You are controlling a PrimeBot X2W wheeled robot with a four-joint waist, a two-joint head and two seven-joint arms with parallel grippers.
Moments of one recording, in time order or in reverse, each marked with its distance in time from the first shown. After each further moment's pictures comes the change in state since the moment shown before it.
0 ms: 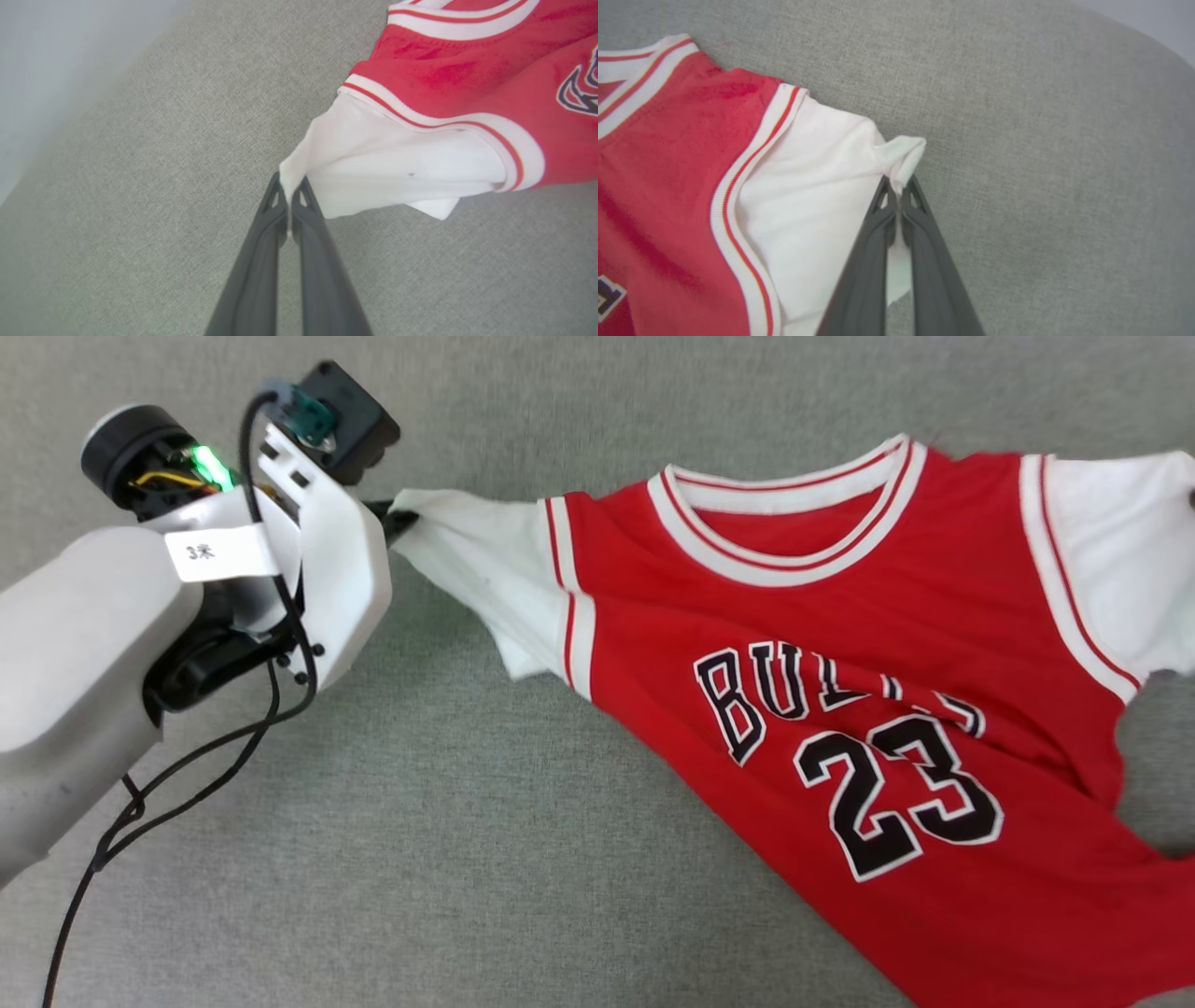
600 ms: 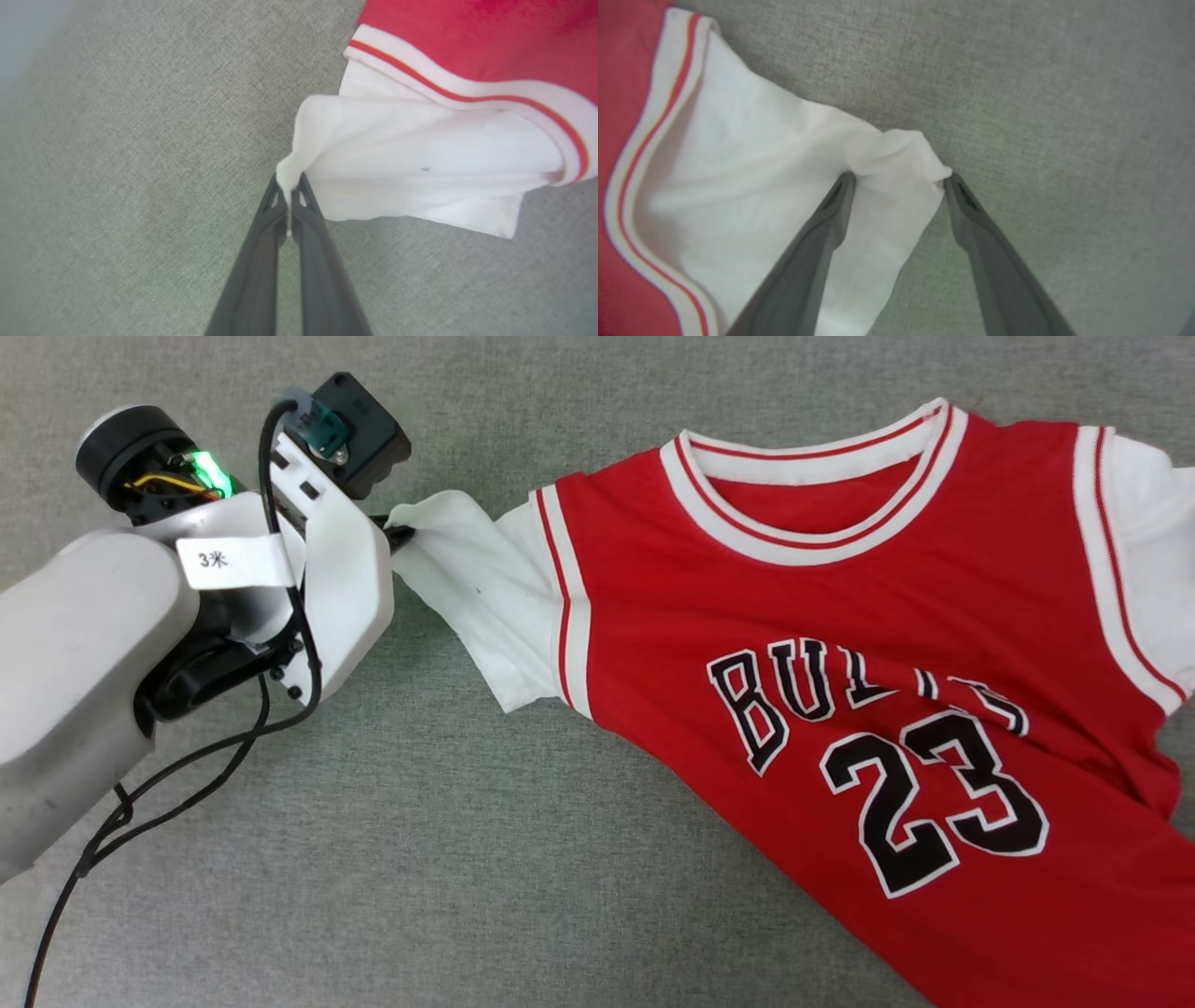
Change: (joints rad) left arm -0.010 0.031 -0.008 -0.070 0.010 0.004 0.077; right arm -0.038 -0.021 -0.067 -0.040 -0.015 0.000 0.270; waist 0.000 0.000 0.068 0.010
